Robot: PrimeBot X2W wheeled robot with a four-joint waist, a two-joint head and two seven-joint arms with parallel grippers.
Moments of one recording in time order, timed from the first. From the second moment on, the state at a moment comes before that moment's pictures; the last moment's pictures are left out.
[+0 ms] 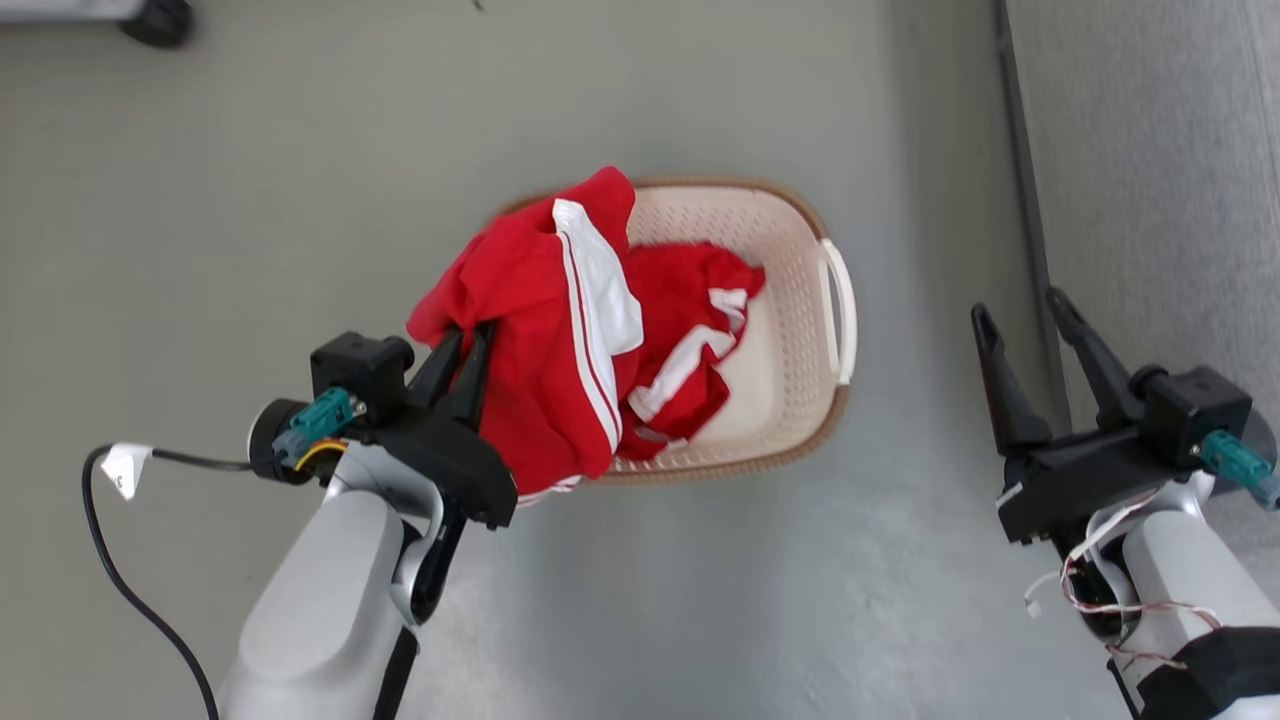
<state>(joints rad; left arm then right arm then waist) -0.60 0.09 -0.37 0.67 -0.46 -0.12 -0.17 -0.42 -0.19 0.19 0.46 0.25 0.12 -0.25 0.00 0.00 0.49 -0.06</state>
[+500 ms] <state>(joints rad) -0.46 0.11 -0.37 0.60 -0.51 -0.12 -0.20 -0.30 -0.19 0.22 0.49 0.25 0.12 -0.25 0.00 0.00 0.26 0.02</state>
